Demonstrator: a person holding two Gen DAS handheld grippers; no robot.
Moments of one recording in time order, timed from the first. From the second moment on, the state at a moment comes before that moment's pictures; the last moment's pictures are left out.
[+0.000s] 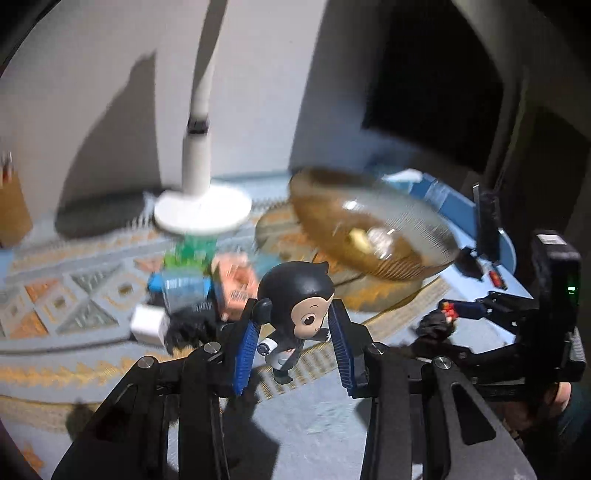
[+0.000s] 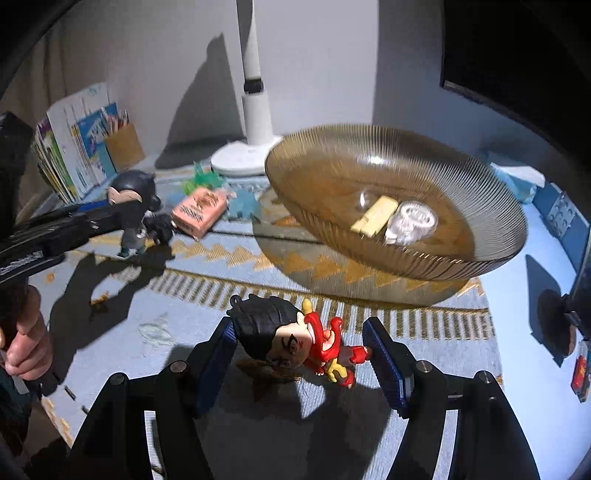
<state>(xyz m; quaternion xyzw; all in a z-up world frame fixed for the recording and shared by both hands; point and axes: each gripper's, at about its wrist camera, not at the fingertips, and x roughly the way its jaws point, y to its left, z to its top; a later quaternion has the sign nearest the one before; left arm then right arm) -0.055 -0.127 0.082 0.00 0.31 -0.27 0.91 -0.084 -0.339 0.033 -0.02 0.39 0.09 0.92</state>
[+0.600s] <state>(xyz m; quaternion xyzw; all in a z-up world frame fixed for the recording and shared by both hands) 0.000 -0.133 0.147 -0.19 0.41 -0.45 0.77 -0.107 -0.406 0.133 0.07 0.27 0.03 0.96</state>
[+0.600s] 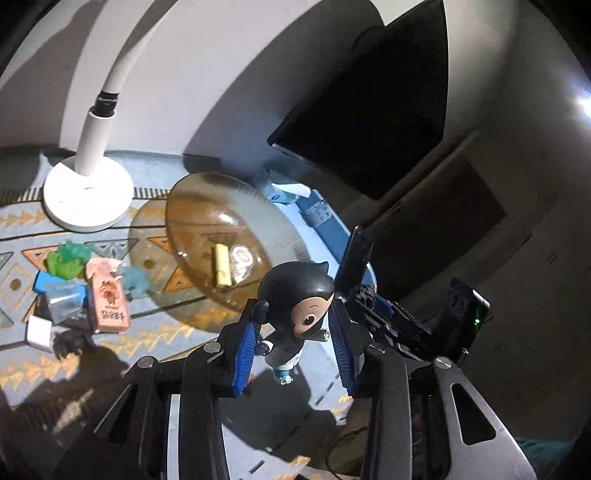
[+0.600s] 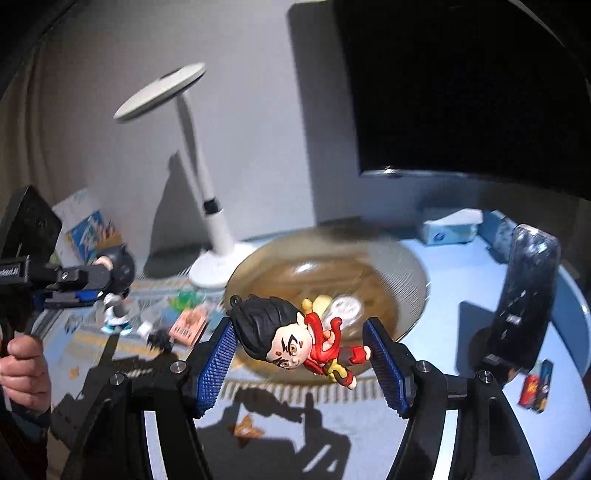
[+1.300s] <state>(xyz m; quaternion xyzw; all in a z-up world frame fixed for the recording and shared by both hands) 0.096 -0.223 0.080 -0.14 0.49 -0.41 0.76 -0.015 -0.442 0.087 0.12 0.36 0.00 0.92</state>
